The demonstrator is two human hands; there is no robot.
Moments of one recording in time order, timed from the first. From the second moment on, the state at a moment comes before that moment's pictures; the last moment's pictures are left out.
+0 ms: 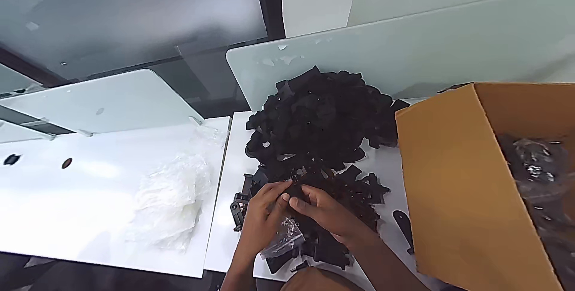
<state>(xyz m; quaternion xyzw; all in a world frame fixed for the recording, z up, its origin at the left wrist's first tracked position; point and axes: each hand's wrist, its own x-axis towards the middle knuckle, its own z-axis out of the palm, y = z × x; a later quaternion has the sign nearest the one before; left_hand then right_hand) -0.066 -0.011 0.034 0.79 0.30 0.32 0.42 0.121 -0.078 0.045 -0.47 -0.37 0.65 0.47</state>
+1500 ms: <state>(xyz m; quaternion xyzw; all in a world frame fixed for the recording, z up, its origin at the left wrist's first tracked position) -0.102 0.004 0.039 0.46 0.46 0.45 0.62 0.068 -0.070 0.030 -0.57 -0.36 0.47 0.57</state>
